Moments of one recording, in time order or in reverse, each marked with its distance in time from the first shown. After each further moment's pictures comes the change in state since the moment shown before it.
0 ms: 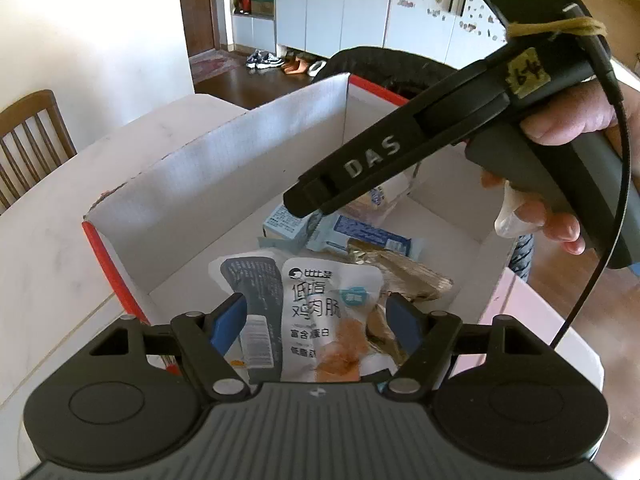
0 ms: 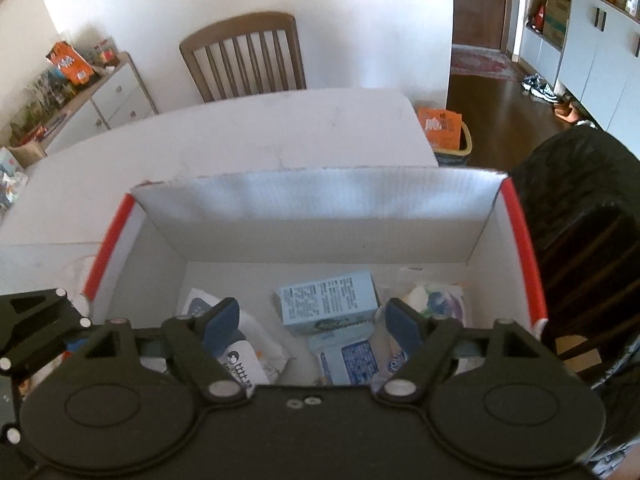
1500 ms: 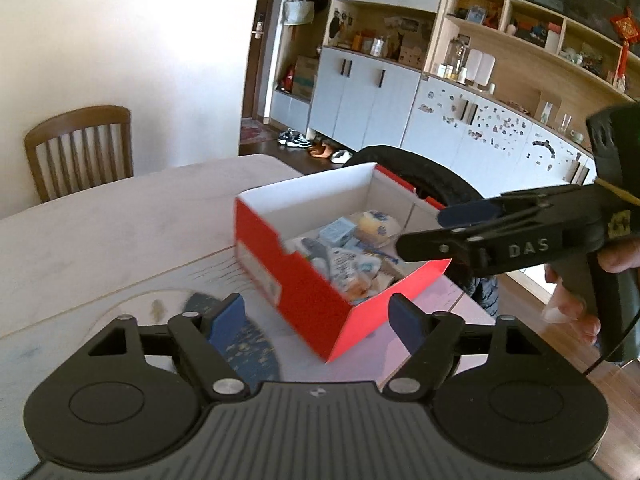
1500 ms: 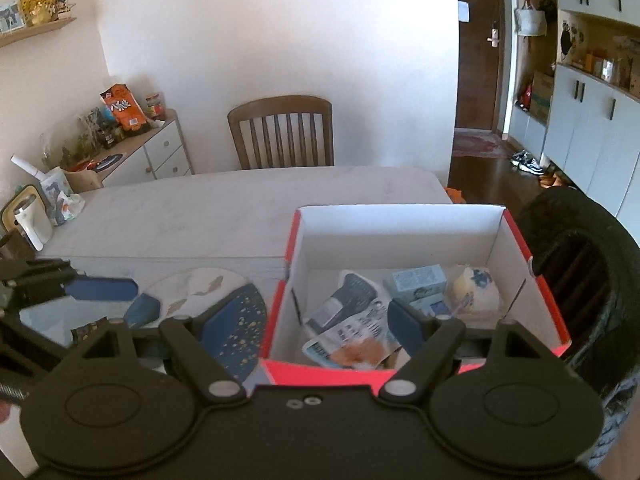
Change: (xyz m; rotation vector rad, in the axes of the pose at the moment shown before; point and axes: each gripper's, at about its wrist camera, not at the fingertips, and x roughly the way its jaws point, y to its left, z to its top) left arm -0.181 0.044 -0.114 -0.179 -0.285 -0.002; right arm -0.121 0.145 -0.090 -0.042 -0.266 -0.045
